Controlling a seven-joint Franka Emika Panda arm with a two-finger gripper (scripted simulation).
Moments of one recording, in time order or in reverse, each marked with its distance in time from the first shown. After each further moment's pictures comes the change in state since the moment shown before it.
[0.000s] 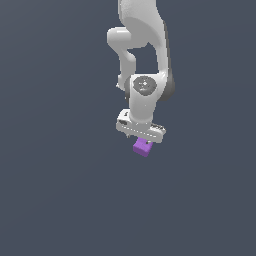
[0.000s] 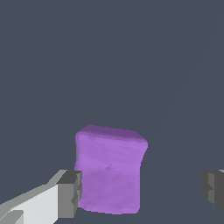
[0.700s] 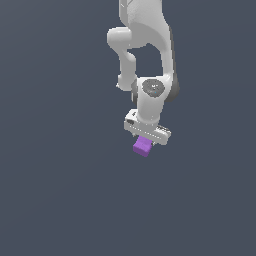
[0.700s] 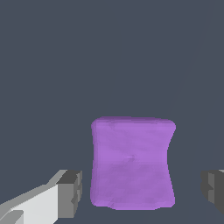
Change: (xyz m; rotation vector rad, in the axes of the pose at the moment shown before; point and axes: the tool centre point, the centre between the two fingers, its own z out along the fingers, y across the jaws) arm -0.018 -0.024 0.016 0.007 0.012 0.115
